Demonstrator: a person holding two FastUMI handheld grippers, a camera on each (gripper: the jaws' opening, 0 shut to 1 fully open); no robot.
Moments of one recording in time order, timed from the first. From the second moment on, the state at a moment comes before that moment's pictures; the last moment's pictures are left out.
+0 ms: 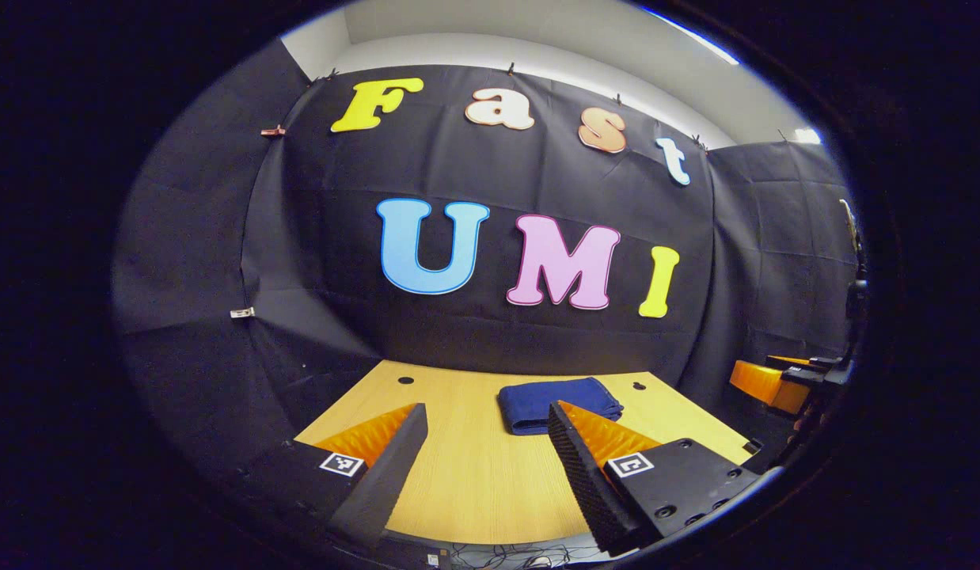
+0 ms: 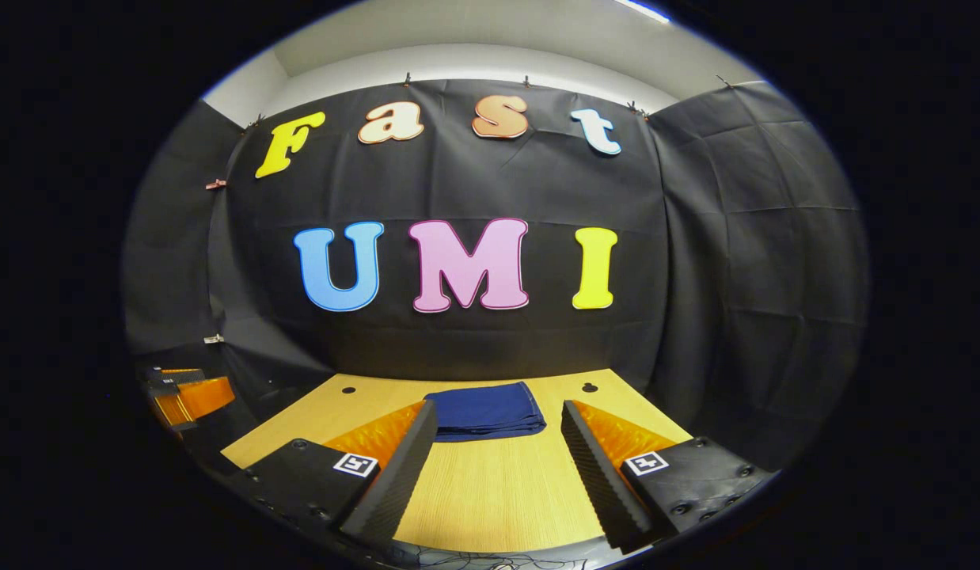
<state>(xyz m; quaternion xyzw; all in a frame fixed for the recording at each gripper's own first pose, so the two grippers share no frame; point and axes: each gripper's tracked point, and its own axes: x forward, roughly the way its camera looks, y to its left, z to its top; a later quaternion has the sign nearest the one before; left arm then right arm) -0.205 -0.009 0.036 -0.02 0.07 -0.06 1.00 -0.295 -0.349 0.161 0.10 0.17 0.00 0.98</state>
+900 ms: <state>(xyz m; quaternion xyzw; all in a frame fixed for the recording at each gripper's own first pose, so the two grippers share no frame) -0.205 -0.023 0.020 -0.01 0.10 -0.07 0.99 -0.223 0.101 -0.038 0.10 0.20 0.02 0.97</state>
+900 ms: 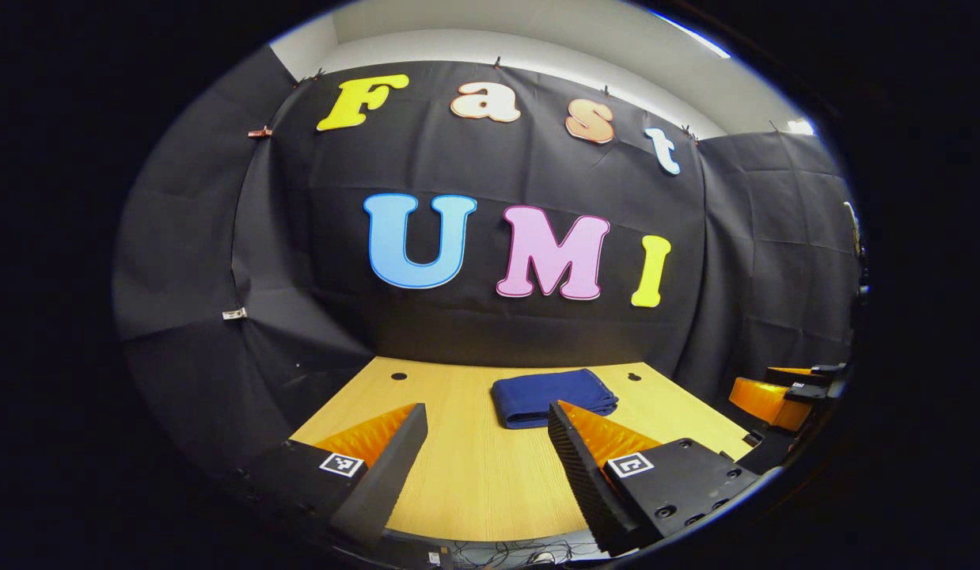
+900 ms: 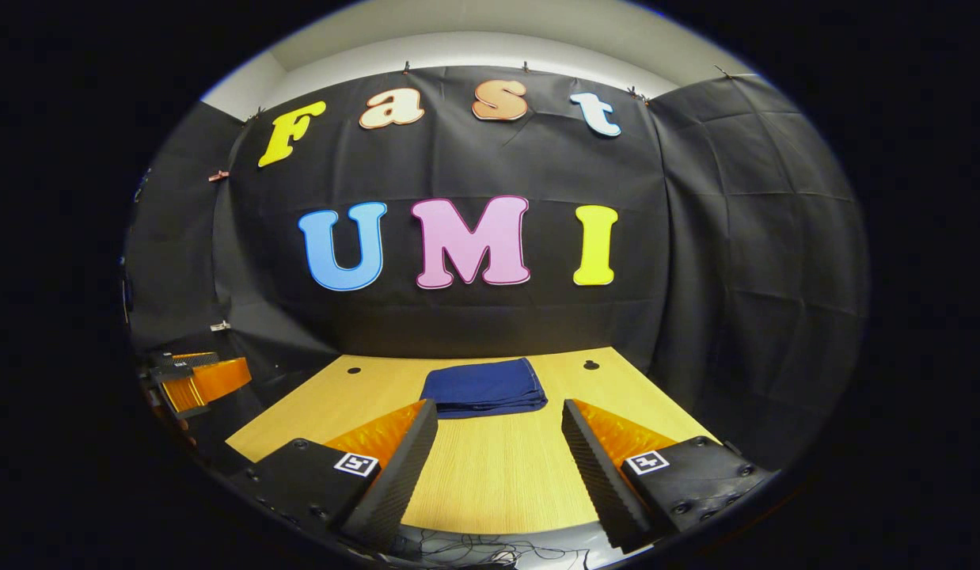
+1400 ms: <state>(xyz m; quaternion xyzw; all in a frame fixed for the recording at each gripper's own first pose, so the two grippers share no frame) -0.205 -0.028 0.003 0.01 0.10 -0.11 0.99 -0.233 0.115 -0.058 0.04 0.23 0.04 0.97</state>
